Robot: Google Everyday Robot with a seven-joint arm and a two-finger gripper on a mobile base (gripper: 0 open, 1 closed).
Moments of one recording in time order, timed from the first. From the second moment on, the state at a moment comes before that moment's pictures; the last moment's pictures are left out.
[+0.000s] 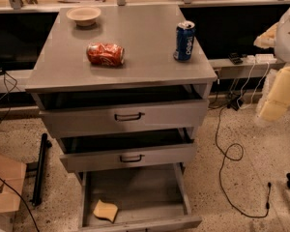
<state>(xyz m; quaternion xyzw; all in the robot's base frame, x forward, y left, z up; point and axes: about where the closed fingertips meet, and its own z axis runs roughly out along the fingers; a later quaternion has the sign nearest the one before) 0.438 -0.217 0.976 -0.60 0.78 -0.03 0.16</state>
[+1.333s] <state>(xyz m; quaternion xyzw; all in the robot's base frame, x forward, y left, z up) 0.438 -0.188 0.914 -0.62 0.75 0.07 0.22</state>
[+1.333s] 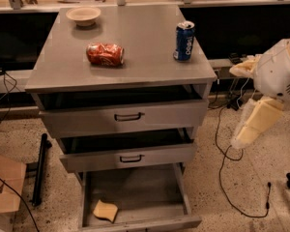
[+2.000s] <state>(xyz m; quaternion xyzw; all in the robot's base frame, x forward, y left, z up) 0.441 -0.174 0.876 -0.62 0.73 0.15 0.25</state>
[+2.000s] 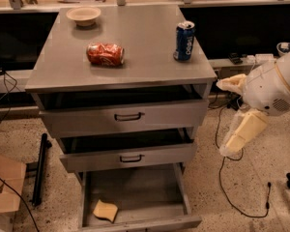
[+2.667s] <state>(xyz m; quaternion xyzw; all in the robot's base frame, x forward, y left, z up) 0.431 -0.125 0.792 -0.59 0.72 0.24 0.27</state>
